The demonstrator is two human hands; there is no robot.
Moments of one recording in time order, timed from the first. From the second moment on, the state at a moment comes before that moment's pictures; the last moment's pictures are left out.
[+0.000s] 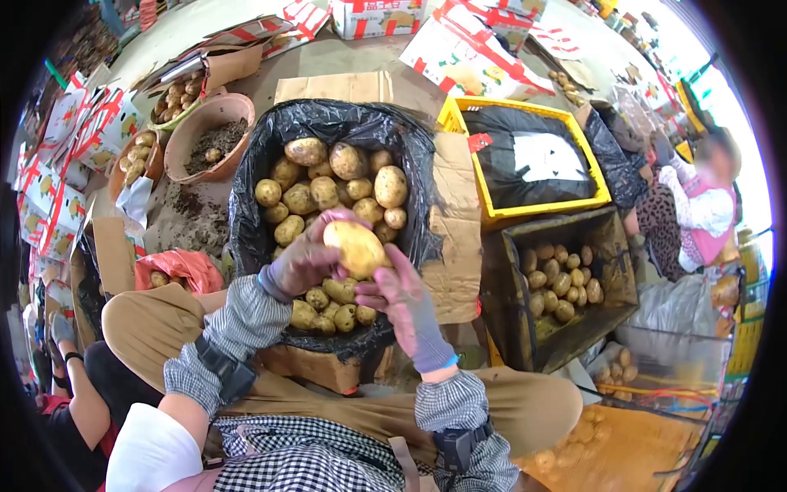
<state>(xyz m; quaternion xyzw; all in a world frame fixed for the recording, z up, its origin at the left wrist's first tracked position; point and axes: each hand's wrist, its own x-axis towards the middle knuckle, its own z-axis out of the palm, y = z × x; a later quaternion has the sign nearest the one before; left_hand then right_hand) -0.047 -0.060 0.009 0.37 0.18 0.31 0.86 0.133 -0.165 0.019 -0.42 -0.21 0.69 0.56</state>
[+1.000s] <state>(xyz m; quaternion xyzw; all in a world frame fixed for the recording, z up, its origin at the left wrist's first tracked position) -0.045 -0.118 0.023 0.29 0.26 0.24 0.89 0.142 -0.175 0.044 -0.46 -0.46 0.54 0.53</state>
